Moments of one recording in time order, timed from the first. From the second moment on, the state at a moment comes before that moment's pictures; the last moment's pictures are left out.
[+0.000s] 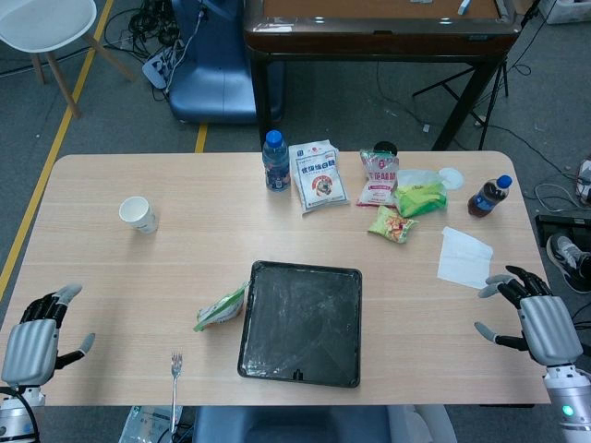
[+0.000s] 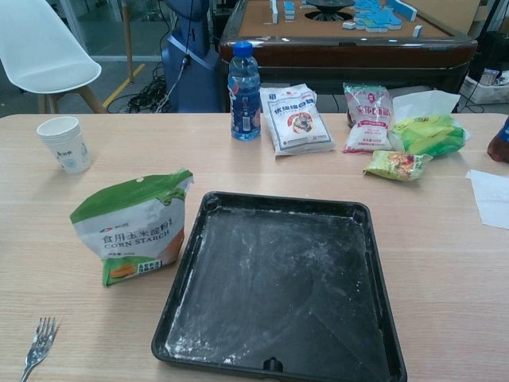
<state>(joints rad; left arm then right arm) -0.06 -1.24 -0.07 -1.68 1.45 1.53 0.16 0.10 -1.08 0.04 -1.66 -1.56 1.47 0.11</state>
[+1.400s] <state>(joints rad) -0.18 -1.29 -0.04 -1.59 1.51 1.31 -0.20 0.09 -0.97 0.10 -1.75 -1.53 1.53 0.09</state>
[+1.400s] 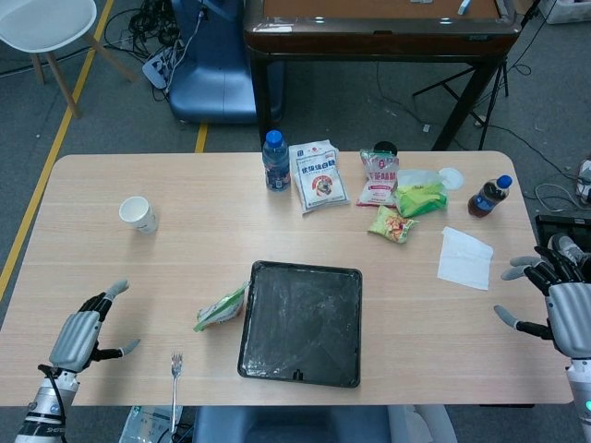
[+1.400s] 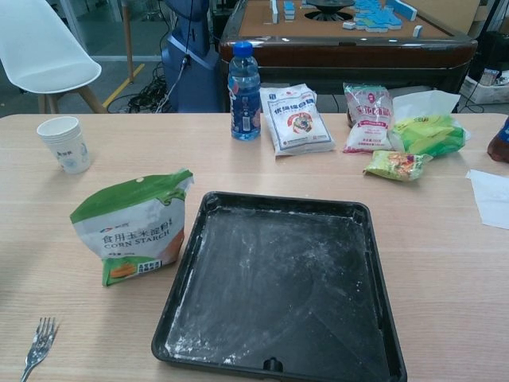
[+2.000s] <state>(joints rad) -0.31 -1.52 -0.05 -1.49 1.51 1.17 -0.15 0.07 -0.97 0.09 -1.75 -1.51 1.53 0.09</state>
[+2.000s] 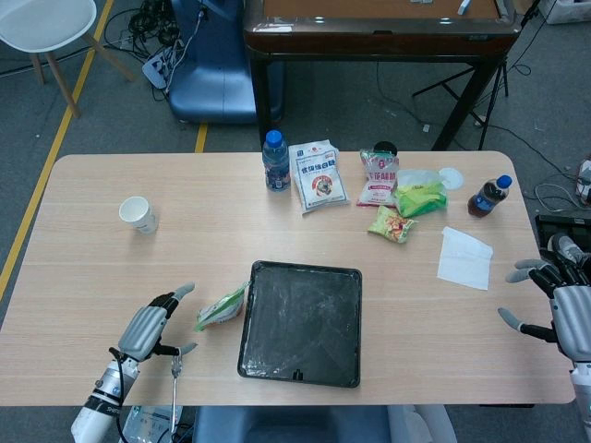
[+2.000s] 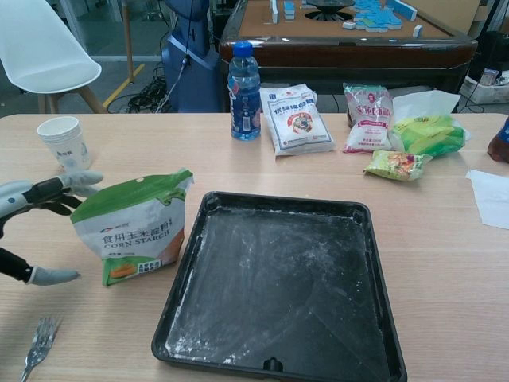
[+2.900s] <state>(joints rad) -0.42 -1.82 -0.16 -1.26 1.33 1.12 0.01 0.05 -0.97 0.09 -1.74 -1.49 1.54 0.11</state>
